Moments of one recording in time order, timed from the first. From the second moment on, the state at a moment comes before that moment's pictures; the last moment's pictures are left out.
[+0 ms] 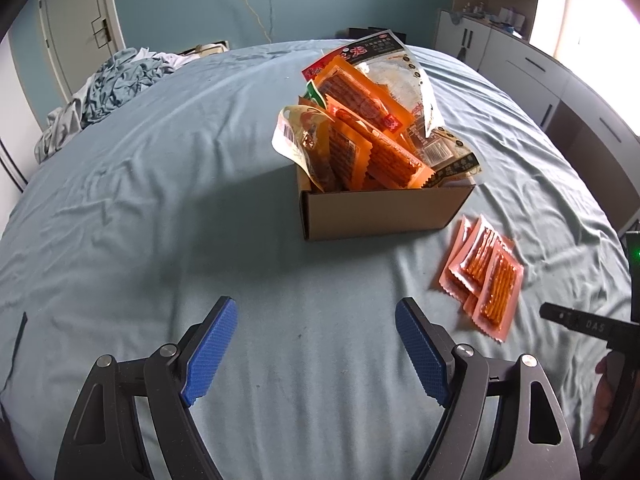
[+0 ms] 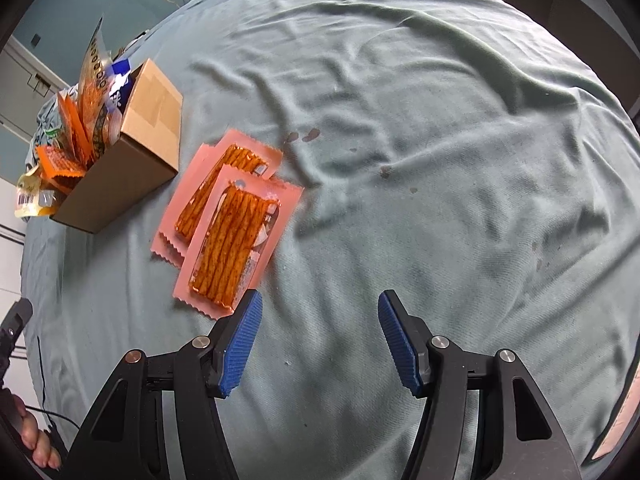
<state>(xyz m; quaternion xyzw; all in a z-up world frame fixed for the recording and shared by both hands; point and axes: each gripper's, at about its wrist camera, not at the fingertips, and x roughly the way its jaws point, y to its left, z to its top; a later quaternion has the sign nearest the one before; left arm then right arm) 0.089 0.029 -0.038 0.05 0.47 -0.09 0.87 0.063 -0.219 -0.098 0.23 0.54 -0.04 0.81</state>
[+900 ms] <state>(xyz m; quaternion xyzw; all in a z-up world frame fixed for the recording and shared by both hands) 0.098 0.023 -0.054 0.06 0.50 -0.10 0.86 0.139 -0.143 -0.130 0.14 0.52 -0.02 0.84</state>
